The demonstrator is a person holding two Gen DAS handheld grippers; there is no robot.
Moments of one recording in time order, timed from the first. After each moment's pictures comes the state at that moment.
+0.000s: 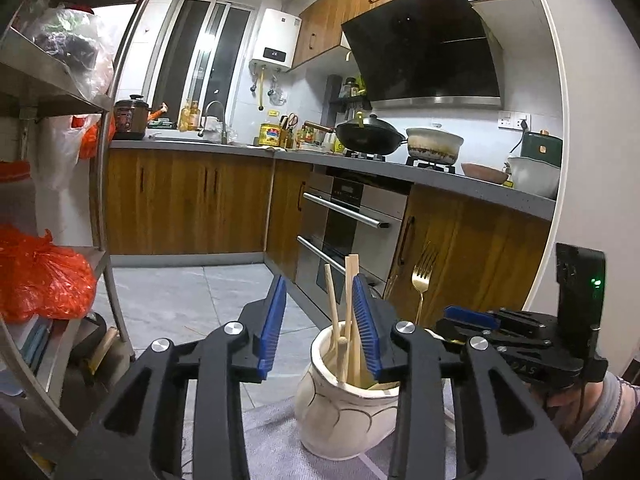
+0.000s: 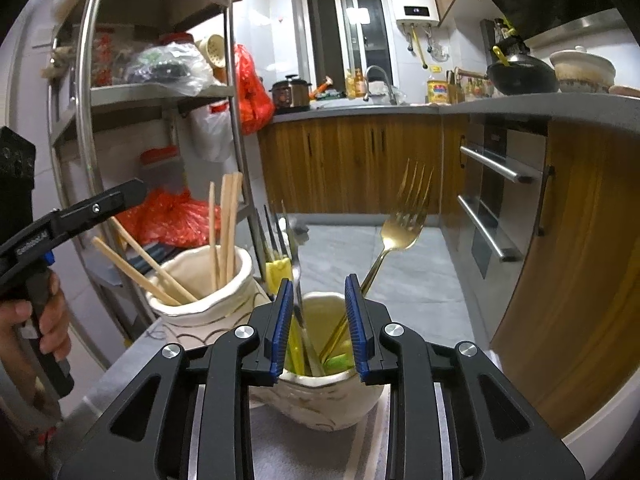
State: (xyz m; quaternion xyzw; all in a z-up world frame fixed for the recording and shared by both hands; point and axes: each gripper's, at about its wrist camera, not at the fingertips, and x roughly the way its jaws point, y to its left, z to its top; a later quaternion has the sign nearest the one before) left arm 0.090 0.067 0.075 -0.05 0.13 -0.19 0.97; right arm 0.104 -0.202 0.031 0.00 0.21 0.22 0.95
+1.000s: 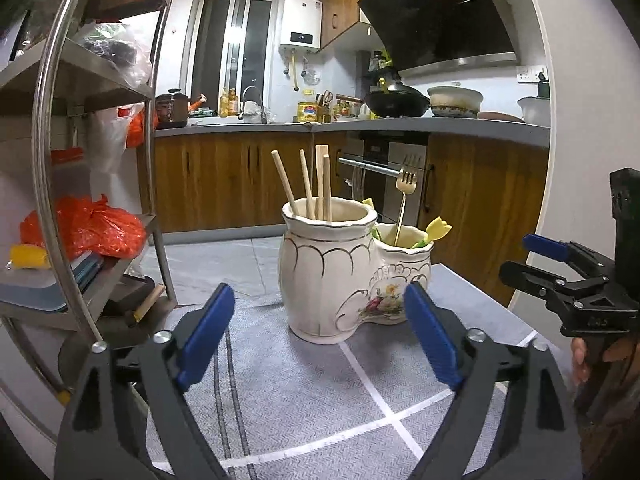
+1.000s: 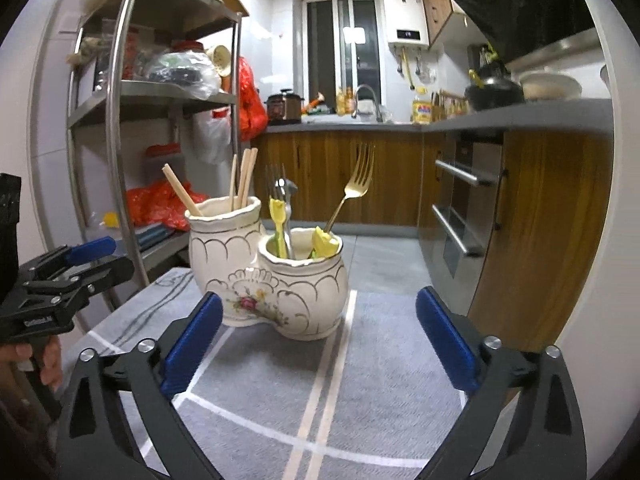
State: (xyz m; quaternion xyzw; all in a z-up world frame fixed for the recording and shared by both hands) left arm -0.017 0.018 0.015 0.00 0.17 -0.09 0.98; right arm 0.013 -0.244 0.006 -0.03 0.17 0.19 0.97
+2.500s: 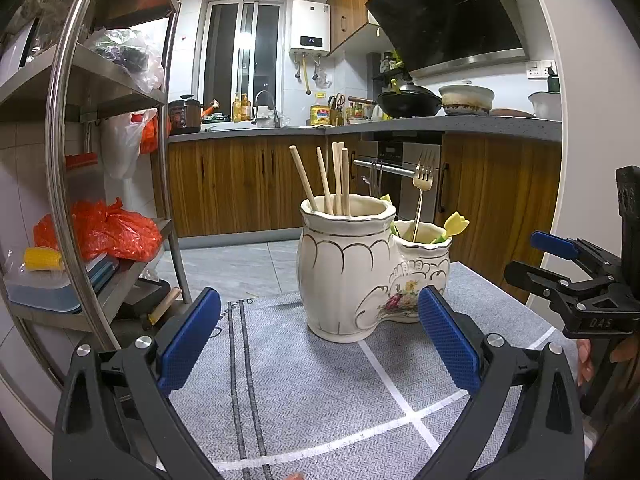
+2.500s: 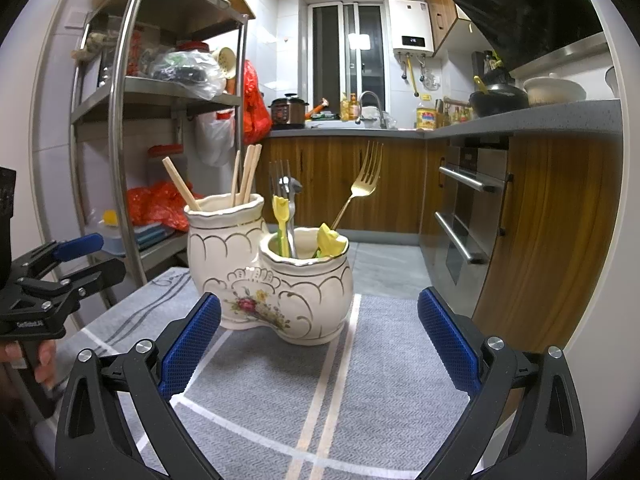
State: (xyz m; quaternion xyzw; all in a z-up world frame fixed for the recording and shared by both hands) left arm -0.019 0.018 0.011 0.01 0.15 -0.06 0.99; right arm 0.018 -0.239 -0.003 -0.04 0.16 0.19 0.97
